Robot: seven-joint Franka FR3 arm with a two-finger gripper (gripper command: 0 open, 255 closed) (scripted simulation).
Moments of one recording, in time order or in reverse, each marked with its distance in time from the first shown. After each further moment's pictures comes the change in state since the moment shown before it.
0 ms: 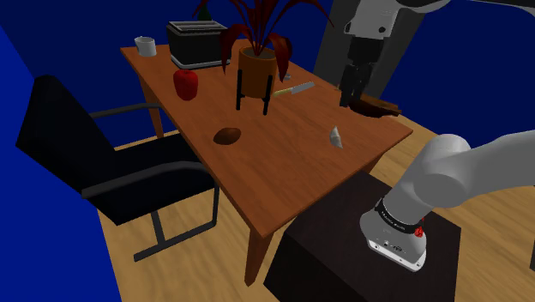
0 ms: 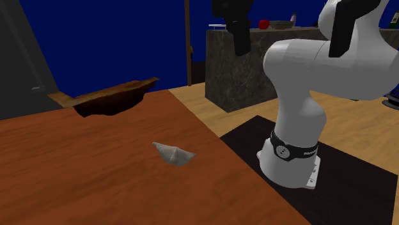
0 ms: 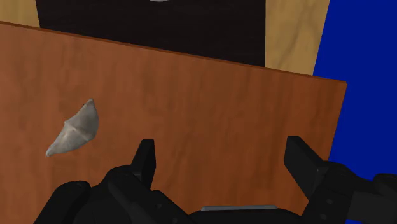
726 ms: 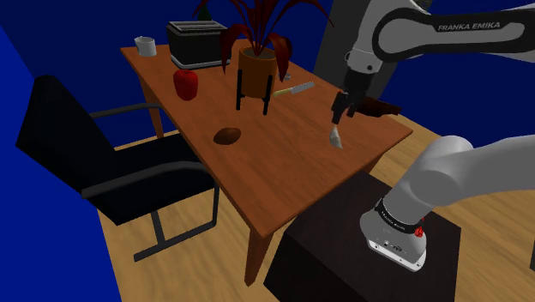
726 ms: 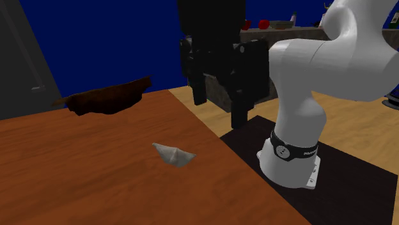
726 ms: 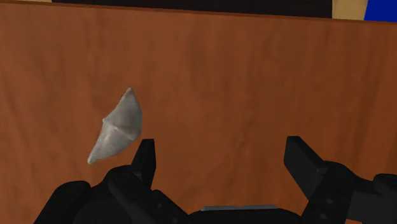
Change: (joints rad) arm -0.102 -0.034 -0.052 -0.266 -0.107 0.330 -0.013
